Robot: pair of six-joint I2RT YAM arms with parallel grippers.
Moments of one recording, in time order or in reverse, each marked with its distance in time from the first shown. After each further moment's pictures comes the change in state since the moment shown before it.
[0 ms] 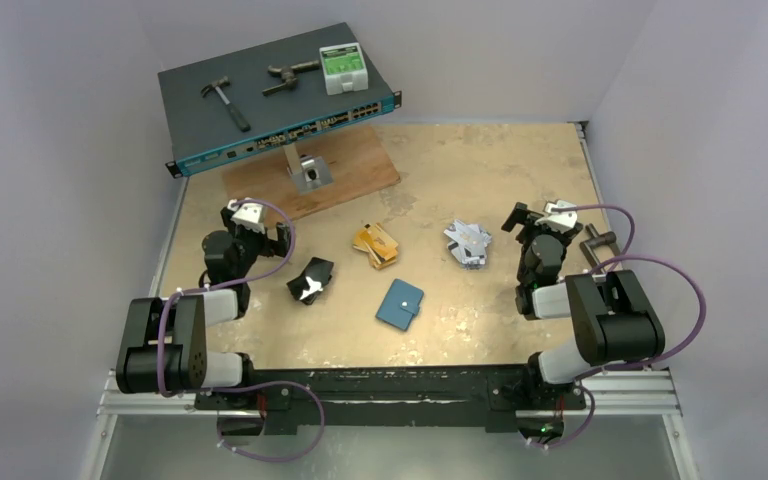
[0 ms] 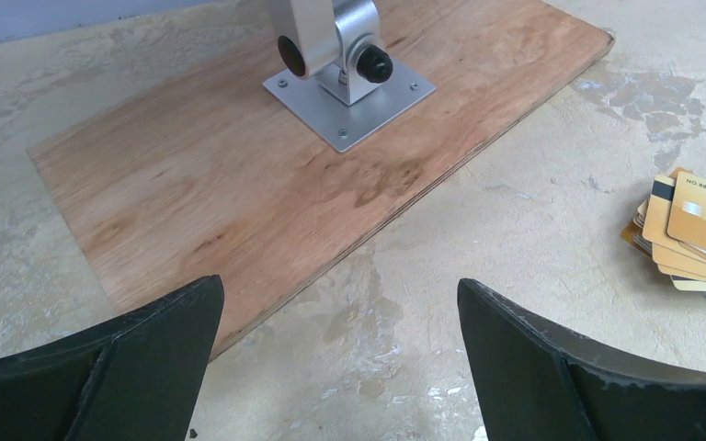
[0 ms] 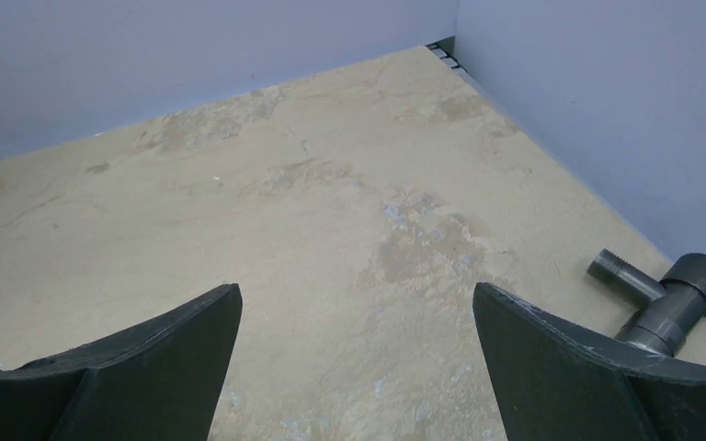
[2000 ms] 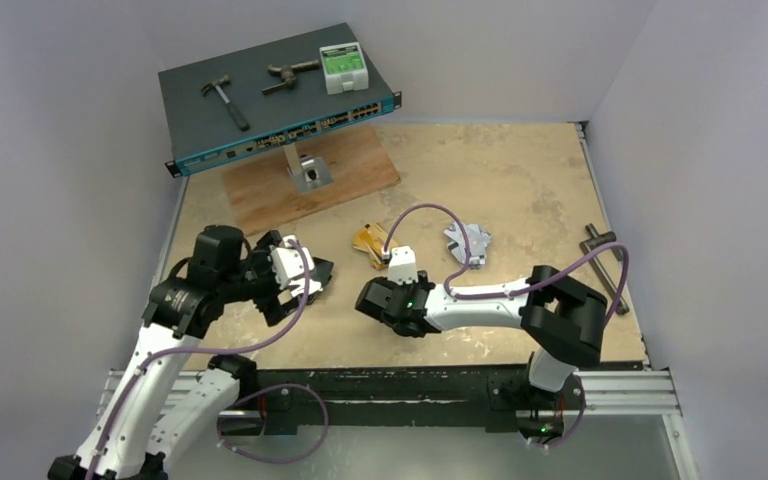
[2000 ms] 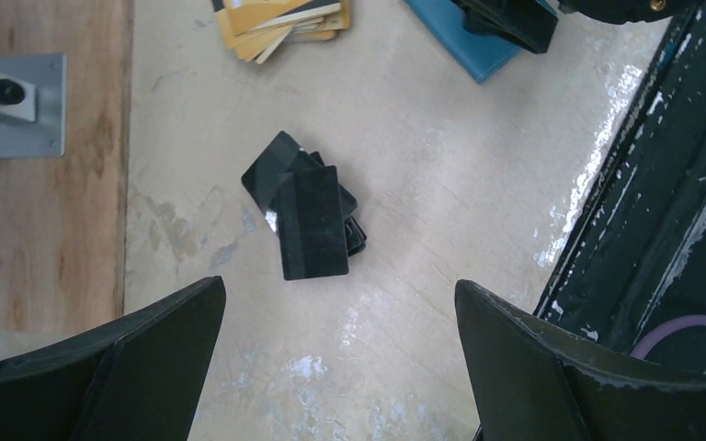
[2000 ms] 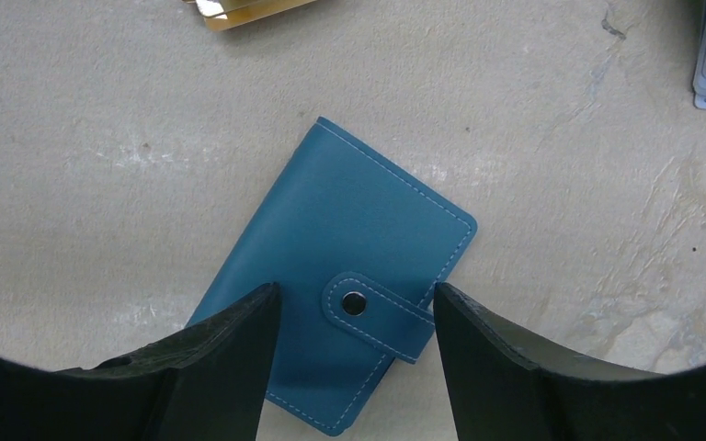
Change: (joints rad) left arm -0.357 -0.669 0.612 -1.878 0.136 0.600; right arm 1.118 0.182 0.687 -1.729 0.293 0.816
